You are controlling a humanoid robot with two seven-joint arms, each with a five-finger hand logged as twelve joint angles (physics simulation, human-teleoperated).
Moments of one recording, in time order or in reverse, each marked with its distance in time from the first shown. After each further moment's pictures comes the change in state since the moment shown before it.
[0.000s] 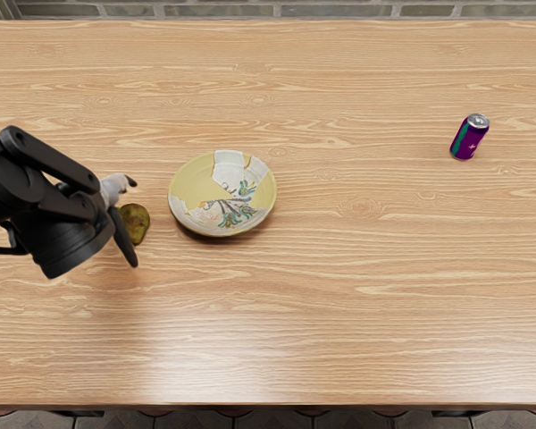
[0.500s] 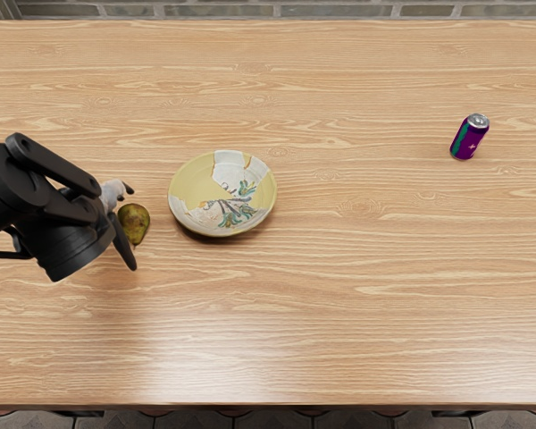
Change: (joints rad) left arm 0.043 -0.009 -0.001 0.033 -0.020 0.000 0.001; right arm 0.000 0.000 0.000 0.000 0.000 0.000 0.000
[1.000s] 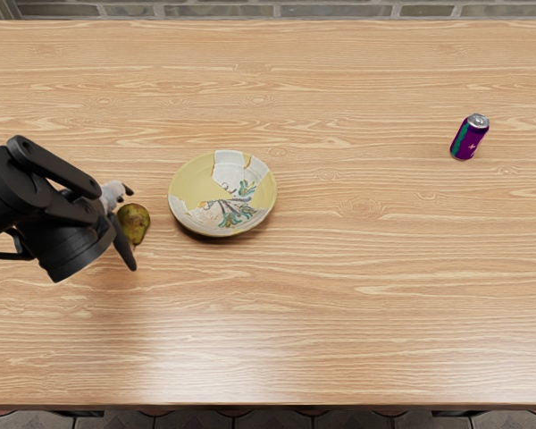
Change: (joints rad) left arm 0.018 0.001 -0.001 0.018 0.000 0.000 0.000; right arm 0.000 0.000 0.000 0.000 0.000 0.000 0.000
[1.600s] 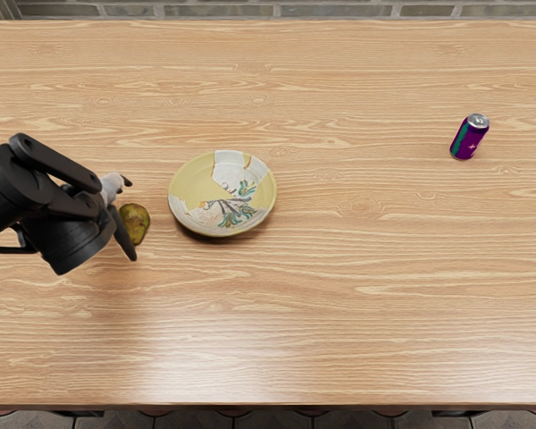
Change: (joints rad) left arm 0.028 -0.001 -0.008 0.060 0.013 0.000 0.000; right arm 0.000 0.000 0.000 -0.001 0.000 0.000 0.000
